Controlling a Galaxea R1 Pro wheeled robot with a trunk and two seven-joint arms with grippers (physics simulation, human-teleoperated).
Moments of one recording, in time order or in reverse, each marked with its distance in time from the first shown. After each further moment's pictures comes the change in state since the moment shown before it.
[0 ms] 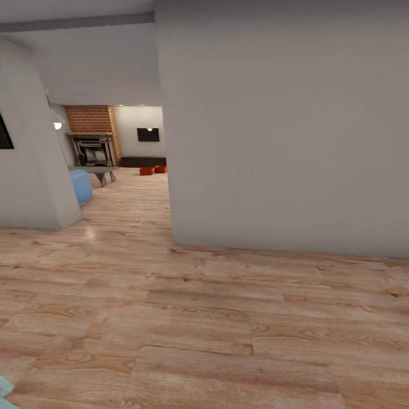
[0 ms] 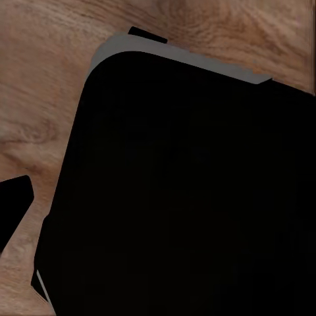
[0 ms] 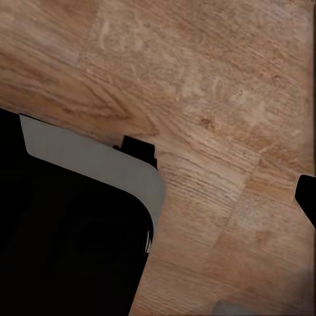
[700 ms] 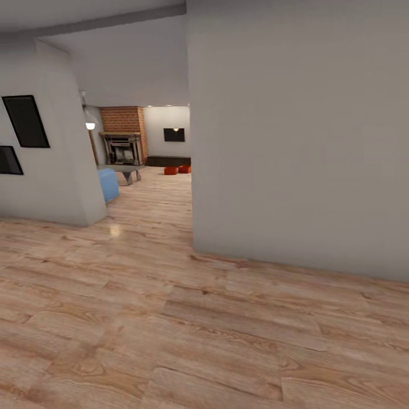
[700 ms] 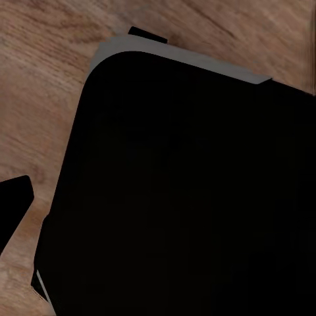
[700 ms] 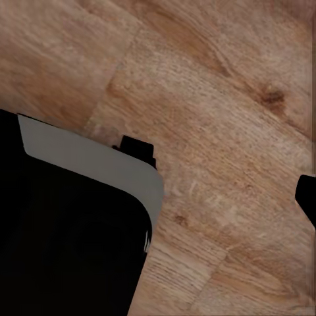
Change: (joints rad) left arm 0.000 0.000 0.000 0.000 0.000 0.000 0.000; right arm 0.000 -0.001 -0.001 0.000 0.000 0.000 -0.001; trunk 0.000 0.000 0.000
